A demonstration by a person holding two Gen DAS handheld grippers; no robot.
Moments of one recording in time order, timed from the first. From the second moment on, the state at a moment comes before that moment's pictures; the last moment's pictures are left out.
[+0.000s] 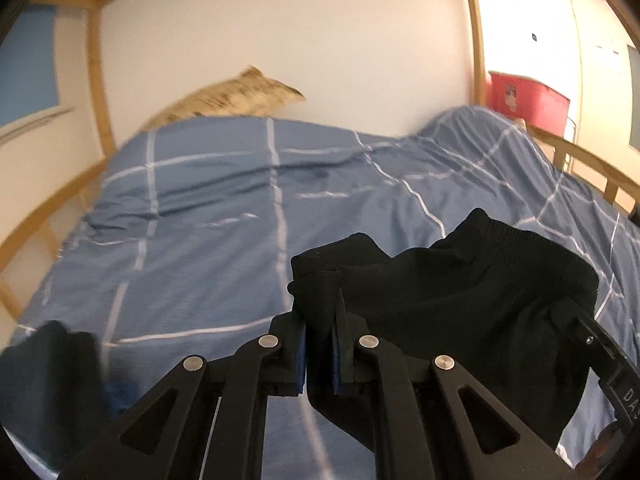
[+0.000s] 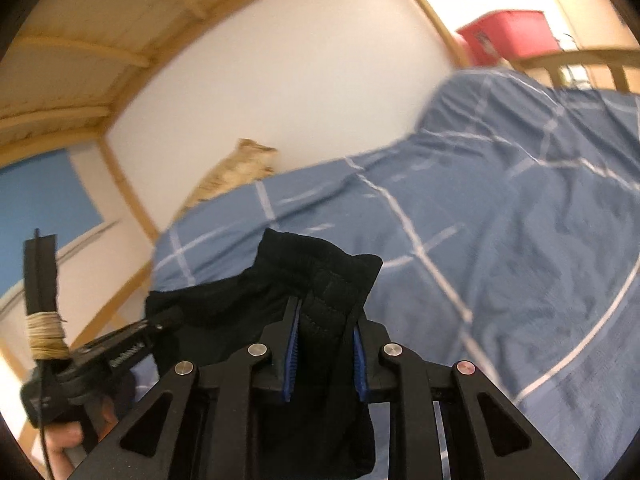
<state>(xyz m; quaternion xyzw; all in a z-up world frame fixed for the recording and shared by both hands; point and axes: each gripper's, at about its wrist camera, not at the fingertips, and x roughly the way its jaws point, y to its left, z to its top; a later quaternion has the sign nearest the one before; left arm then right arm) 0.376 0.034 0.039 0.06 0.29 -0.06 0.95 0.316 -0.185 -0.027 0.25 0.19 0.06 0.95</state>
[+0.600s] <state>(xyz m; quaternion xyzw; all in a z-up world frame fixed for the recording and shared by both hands) 0.320 0.287 0.103 0.12 0.26 0.06 0.96 0.290 0.061 0.057 0.20 0.19 0.20 0.94</state>
